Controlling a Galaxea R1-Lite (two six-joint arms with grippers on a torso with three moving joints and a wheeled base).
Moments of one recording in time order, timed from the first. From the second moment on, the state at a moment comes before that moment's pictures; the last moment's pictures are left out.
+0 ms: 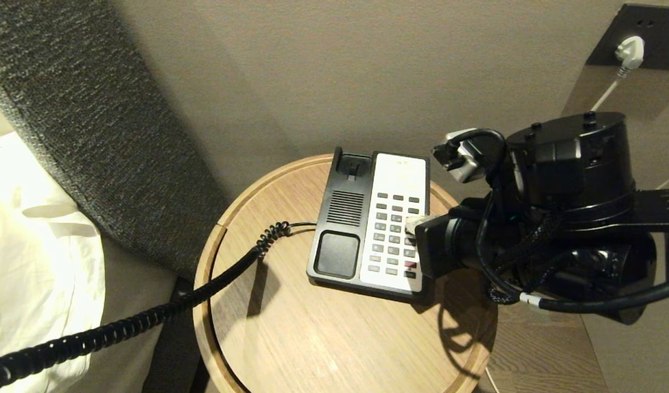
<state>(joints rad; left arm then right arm) -0.79 0.71 -0.73 -0.43 -0.12 -0.51 0.86 1.59 -1.02 -0.14 -0.37 0.13</state>
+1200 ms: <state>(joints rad) -0.80 0.70 -0.73 -0.44 -0.12 -0.51 0.82 1.59 -1.02 -0.14 -0.37 0.13</state>
